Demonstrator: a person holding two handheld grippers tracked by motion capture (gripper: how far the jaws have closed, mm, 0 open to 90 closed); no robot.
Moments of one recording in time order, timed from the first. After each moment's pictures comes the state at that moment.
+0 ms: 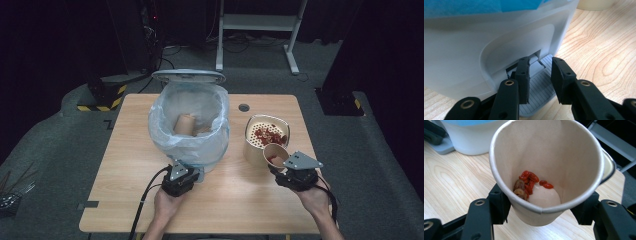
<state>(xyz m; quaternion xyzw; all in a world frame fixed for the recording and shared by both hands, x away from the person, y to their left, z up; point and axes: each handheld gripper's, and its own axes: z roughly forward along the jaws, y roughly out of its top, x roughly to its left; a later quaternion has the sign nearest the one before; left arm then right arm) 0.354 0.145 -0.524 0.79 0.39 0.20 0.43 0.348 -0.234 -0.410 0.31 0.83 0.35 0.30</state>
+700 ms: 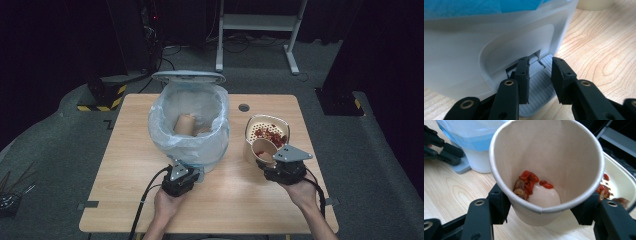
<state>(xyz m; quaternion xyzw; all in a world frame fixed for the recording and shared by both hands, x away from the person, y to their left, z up) 0.354 0.146 -0.524 0.79 0.39 0.20 0.42 0.360 -0.206 -0.400 0.30 0.83 0.38 0.26</state>
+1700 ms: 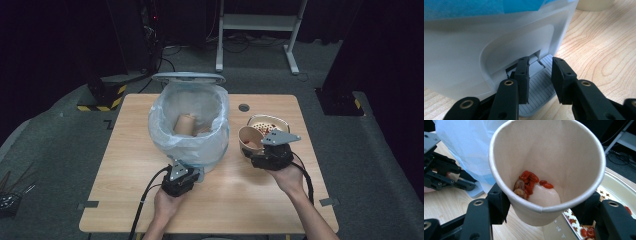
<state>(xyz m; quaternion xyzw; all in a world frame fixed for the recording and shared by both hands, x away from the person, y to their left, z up) 0.354 0.146 -0.524 0.79 0.39 0.20 0.43 0.388 -0.173 -0.376 0.29 0.83 0.42 0.22</state>
